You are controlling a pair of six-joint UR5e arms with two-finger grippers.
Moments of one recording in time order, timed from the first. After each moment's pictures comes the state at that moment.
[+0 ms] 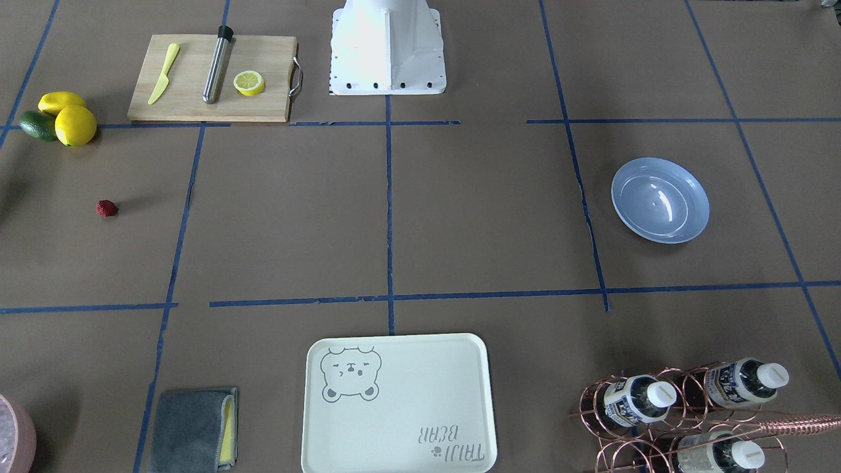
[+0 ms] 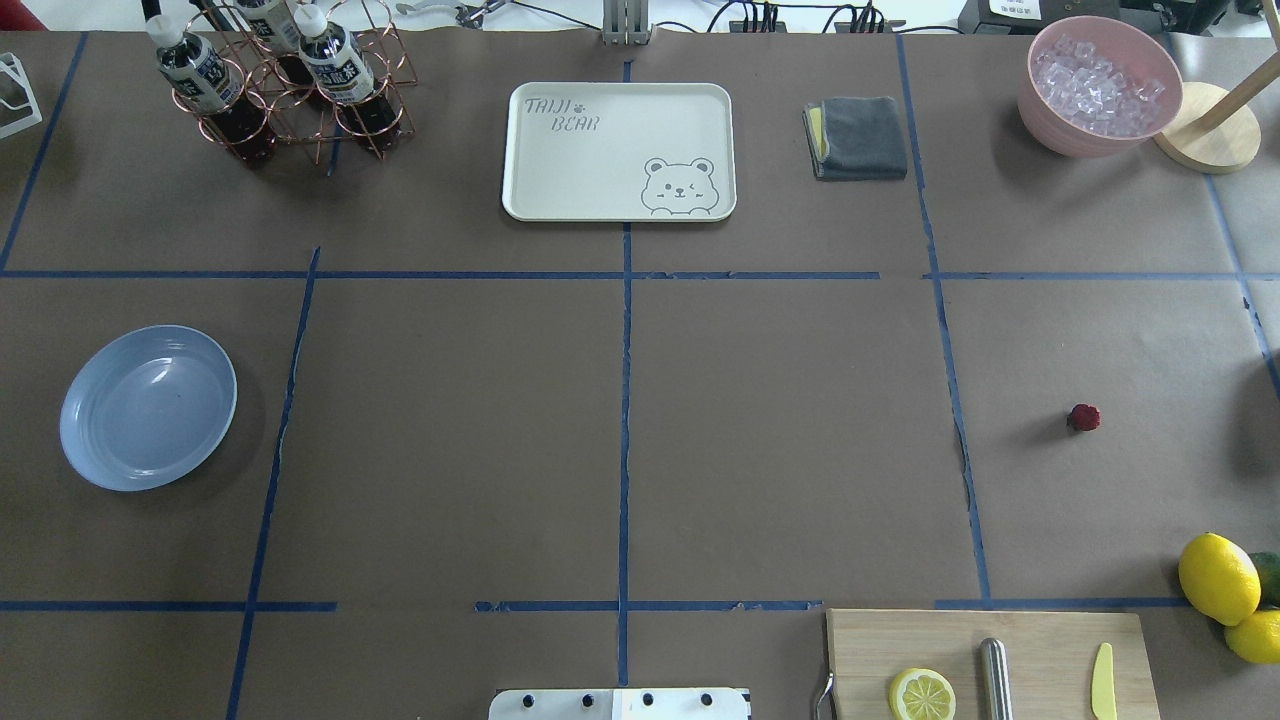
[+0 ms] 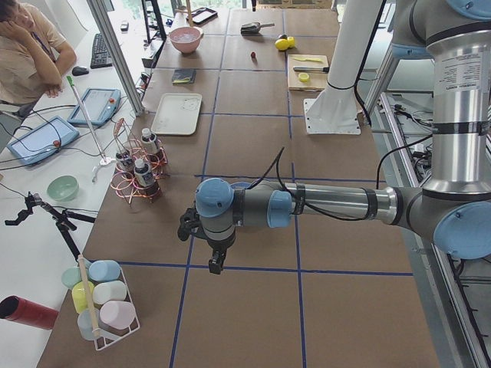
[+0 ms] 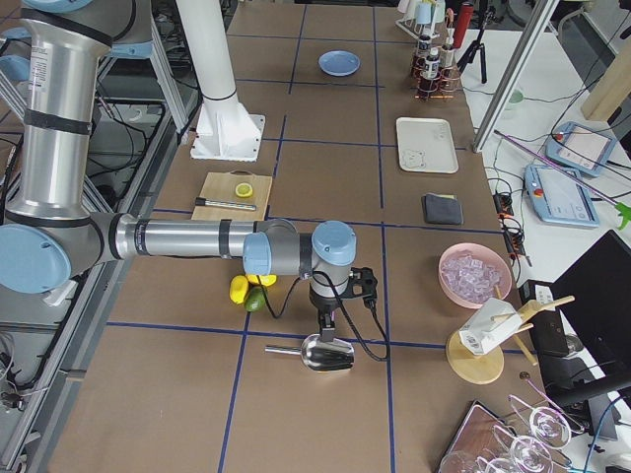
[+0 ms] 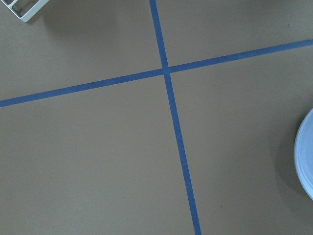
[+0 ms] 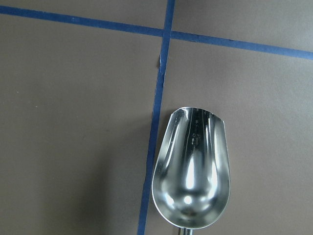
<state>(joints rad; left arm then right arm) -1.58 -1.49 -1.71 -1.54 -2.36 0.20 1.48 -1.75 1.77 -1.56 2.27 -0.02</state>
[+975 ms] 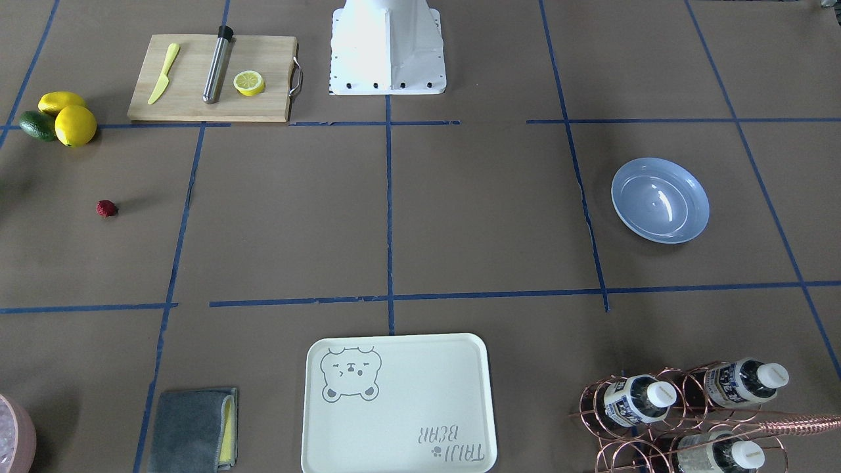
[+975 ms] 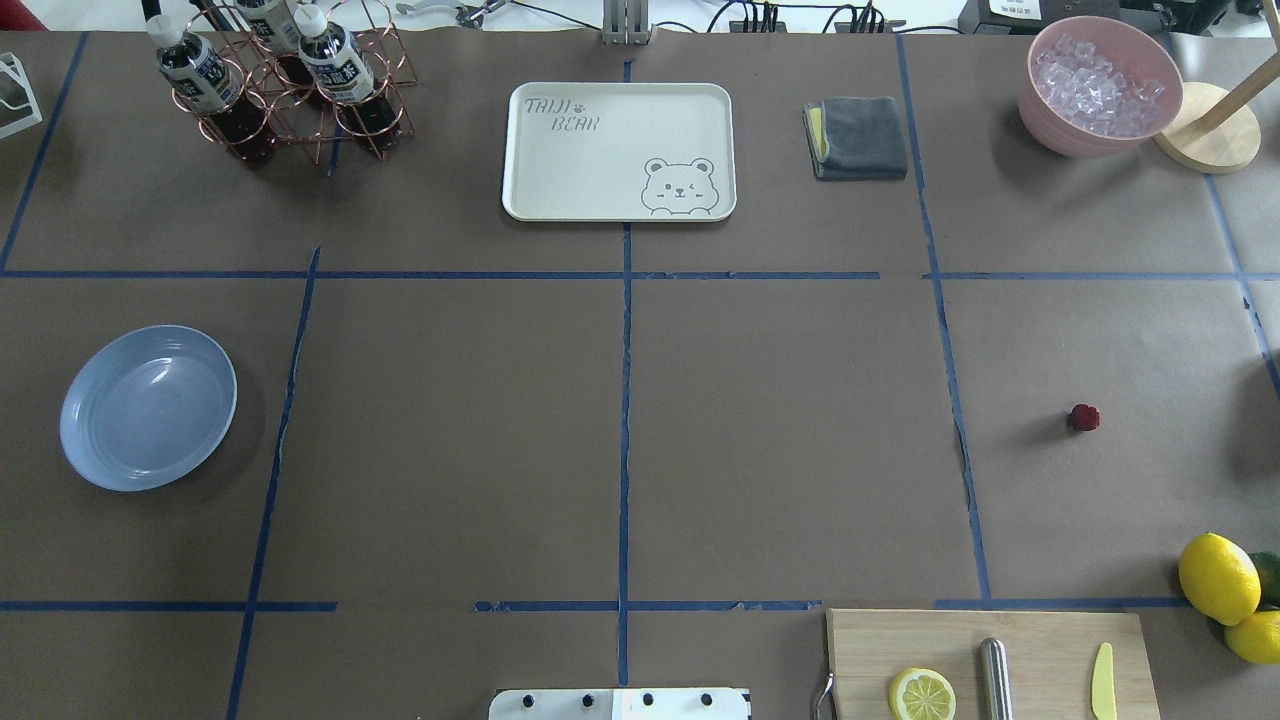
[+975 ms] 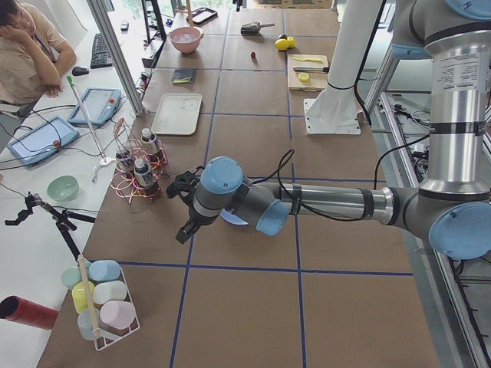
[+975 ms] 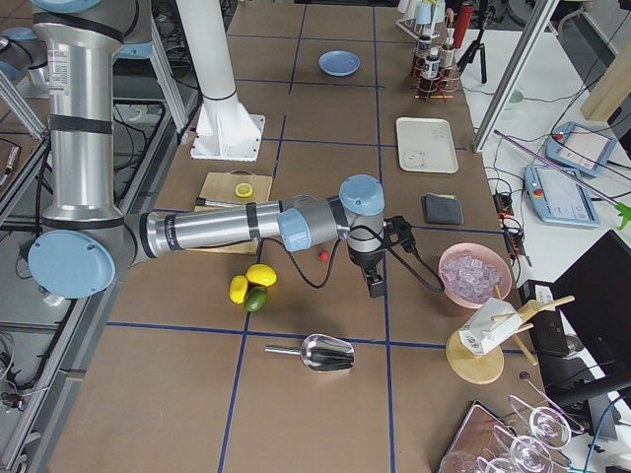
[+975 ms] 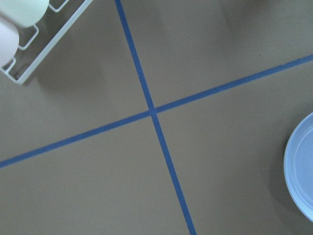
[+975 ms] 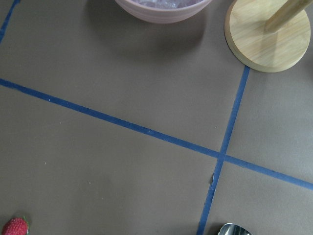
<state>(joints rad) -1.57 -1.50 -1.67 -2.19 -2.36 0.20 1.42 -1.61 1.78 -1.39 2.26 0.05</state>
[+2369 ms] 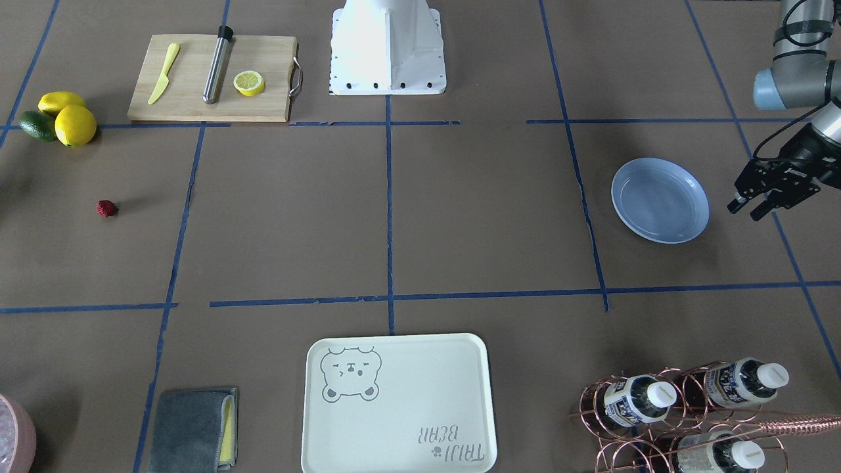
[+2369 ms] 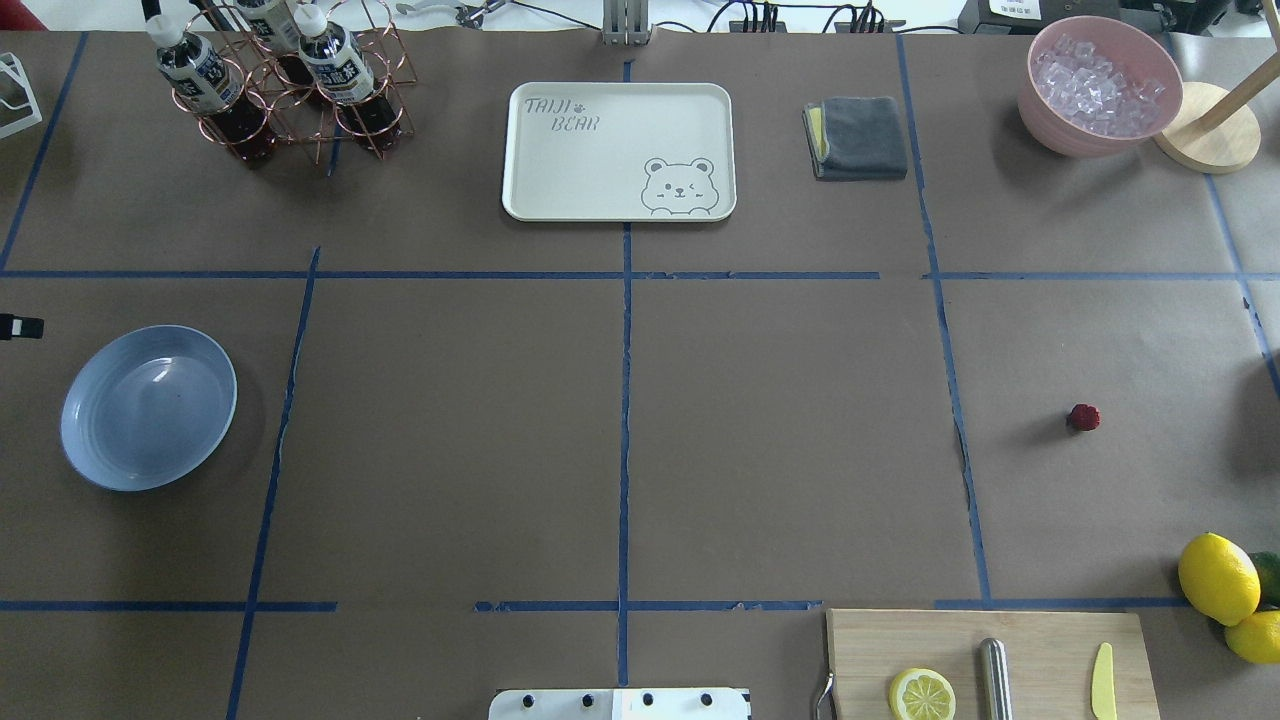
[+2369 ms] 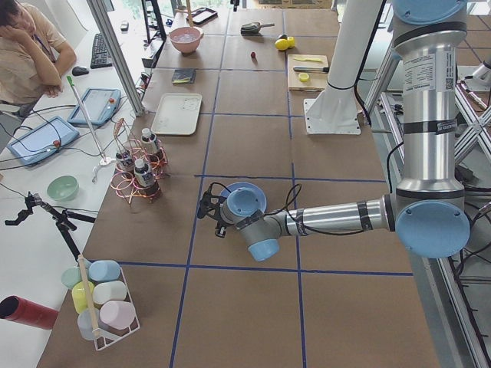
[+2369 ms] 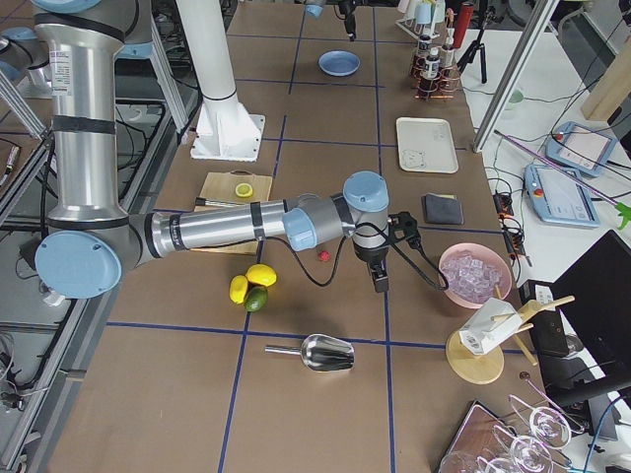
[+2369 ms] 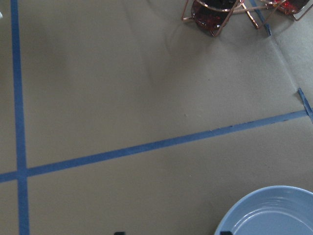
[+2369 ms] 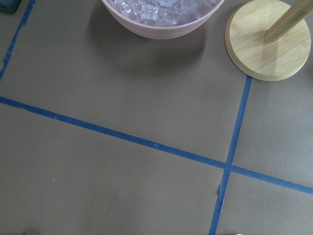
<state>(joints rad) -1.10 -1.47 -1.38 -2.86 -2.24 -0.84 1.42 -1.60 1.77 -1.36 2.28 0.09</state>
